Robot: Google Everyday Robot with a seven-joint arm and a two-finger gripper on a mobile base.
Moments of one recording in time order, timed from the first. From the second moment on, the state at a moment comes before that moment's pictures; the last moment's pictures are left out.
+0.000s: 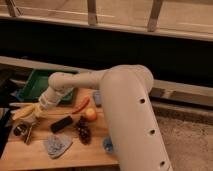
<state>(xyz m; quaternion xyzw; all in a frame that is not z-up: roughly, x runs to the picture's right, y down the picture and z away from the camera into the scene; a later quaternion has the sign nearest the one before) -0.341 0.120 0.770 -0.50 -0.16 0.40 0.75</state>
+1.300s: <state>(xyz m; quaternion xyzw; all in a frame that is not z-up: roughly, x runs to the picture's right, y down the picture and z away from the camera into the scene) -0.294 0.062 0.740 -0.45 -0.15 0.42 0.77</state>
